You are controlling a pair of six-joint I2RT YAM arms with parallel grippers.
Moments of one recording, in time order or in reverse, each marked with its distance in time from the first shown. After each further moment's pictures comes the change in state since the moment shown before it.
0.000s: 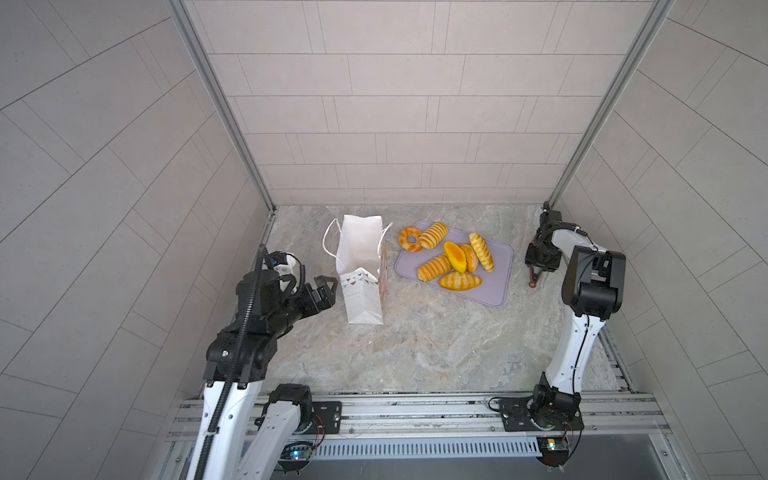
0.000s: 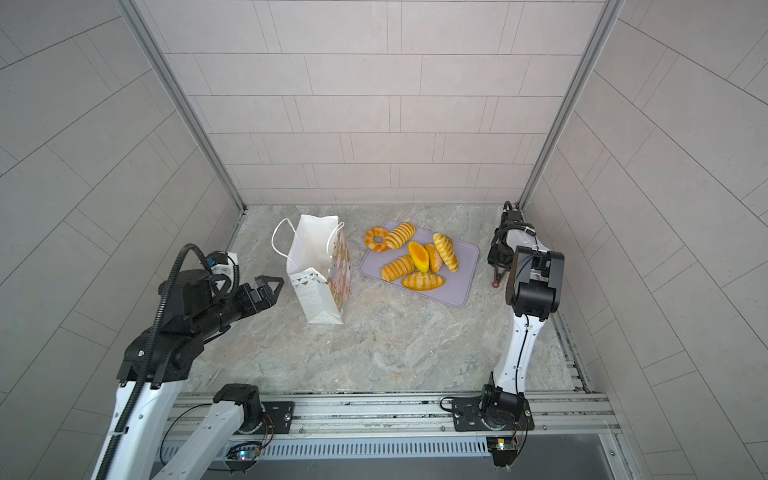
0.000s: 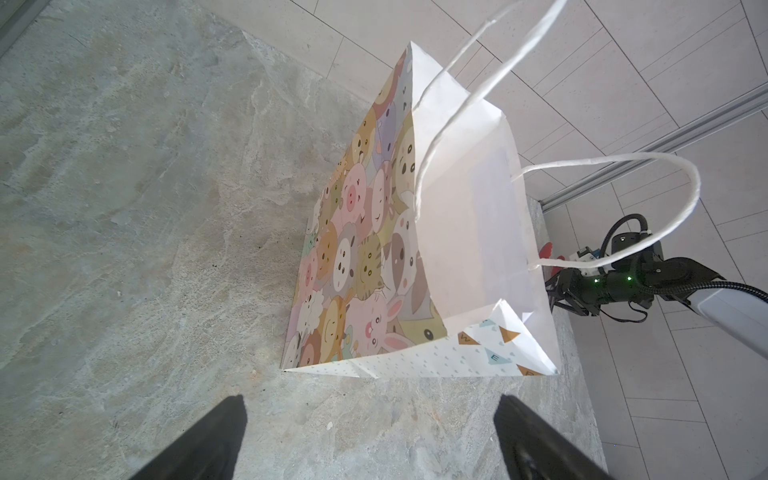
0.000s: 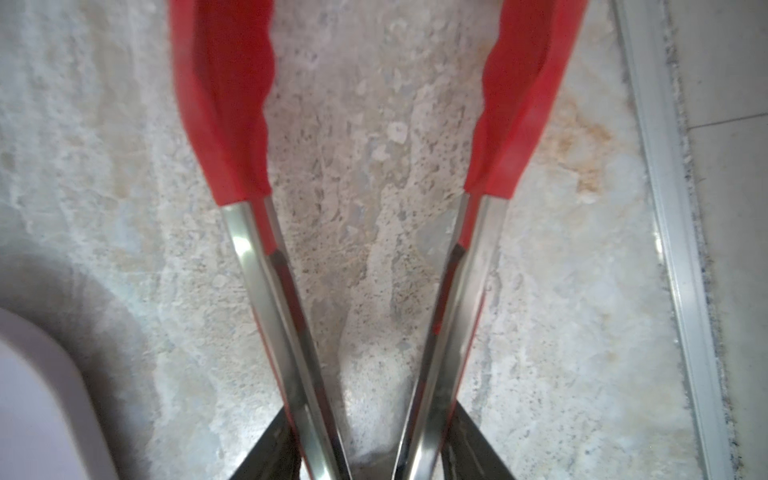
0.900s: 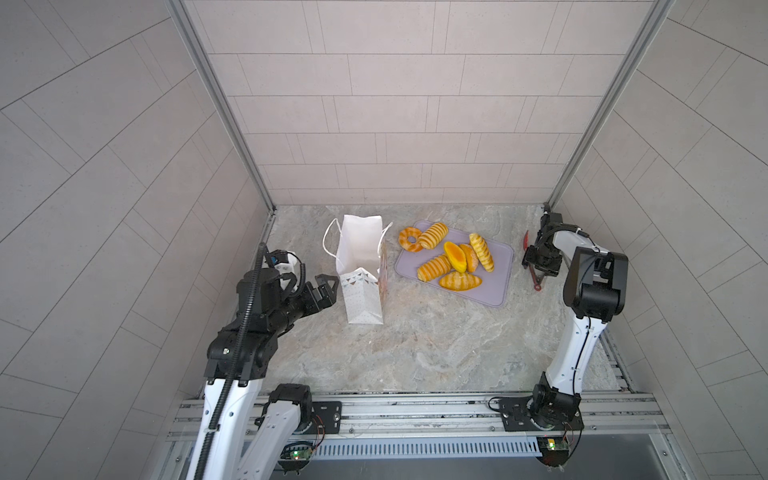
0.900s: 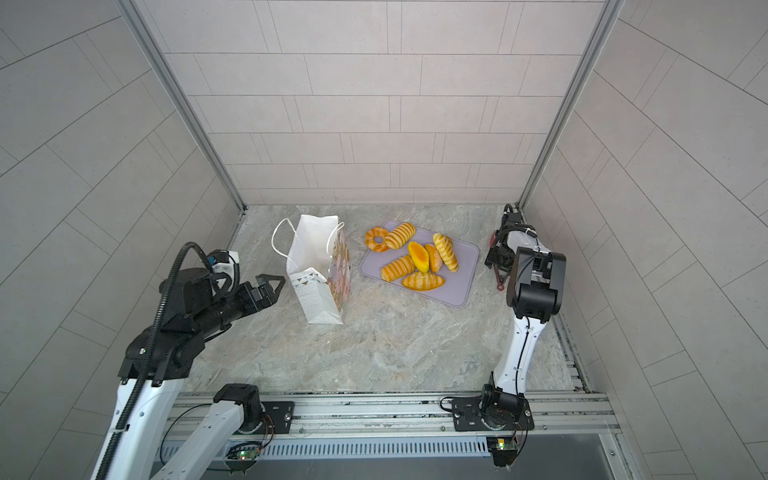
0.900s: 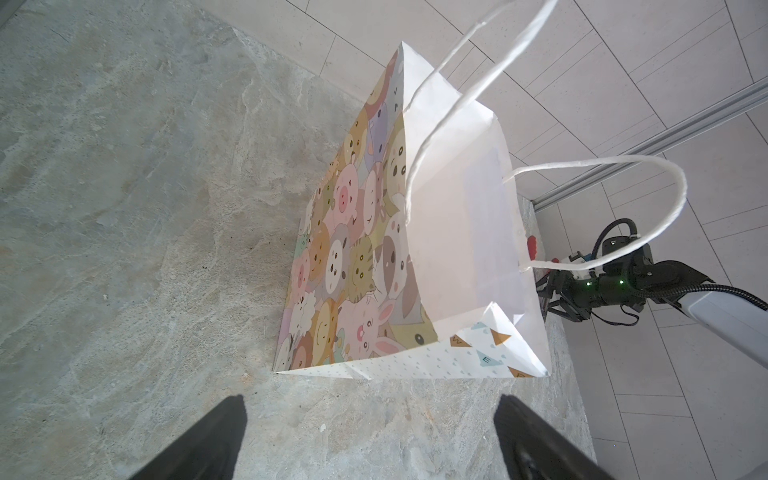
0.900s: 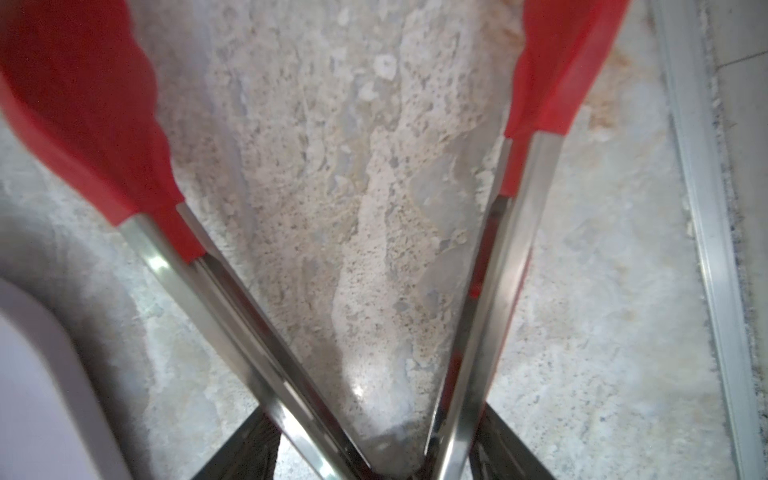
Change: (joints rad) left arm 0.000 0.011 0.000 0.016 0.018 -0.008; right arm 0.001 -0.020 -0.021 -0.033 -0.023 0.042
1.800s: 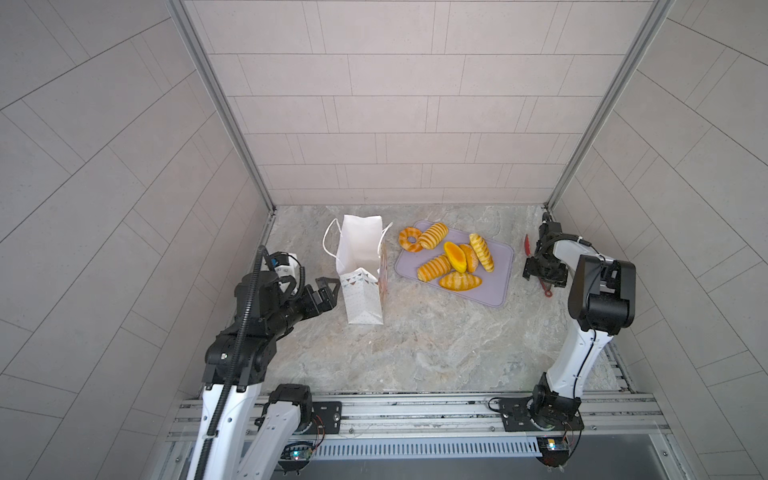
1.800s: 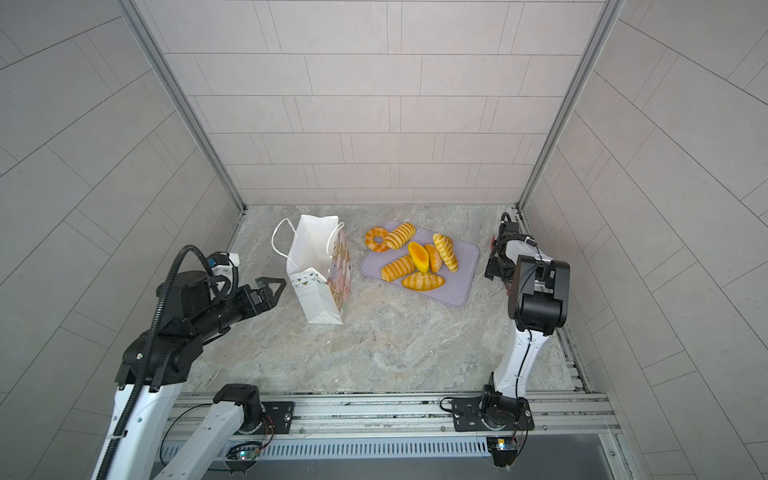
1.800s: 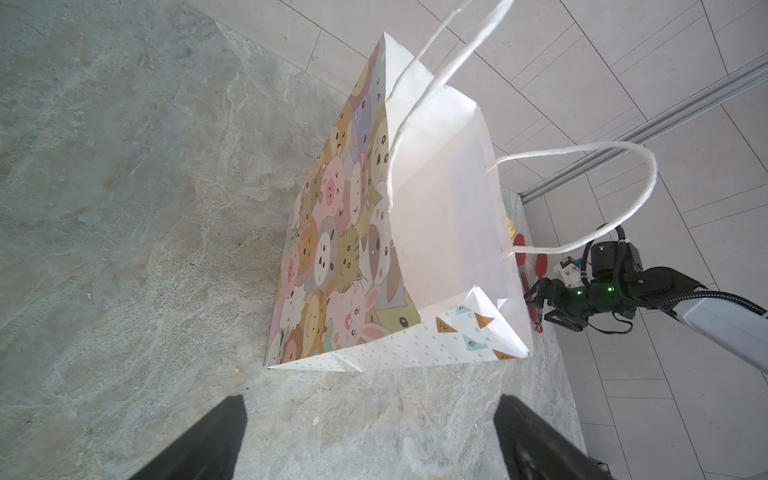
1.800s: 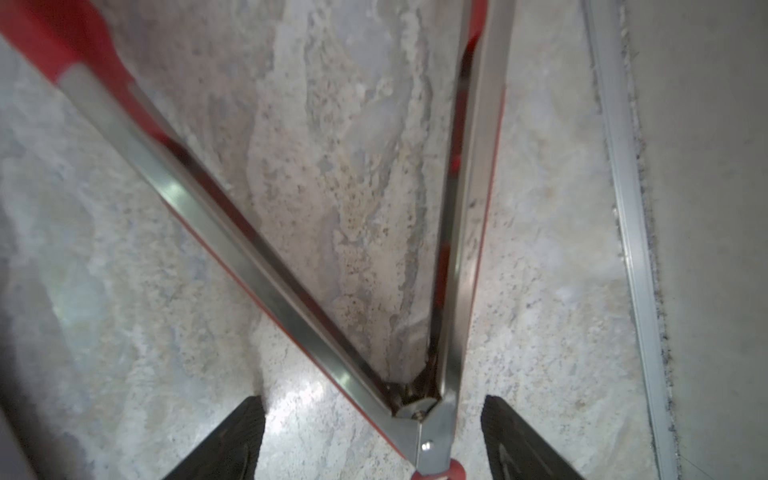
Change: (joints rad) left arm 0.000 -0.022 0.000 -0.010 0.035 0.001; right arm 0.010 -0.138 -0.200 0.043 0.117 -0.049
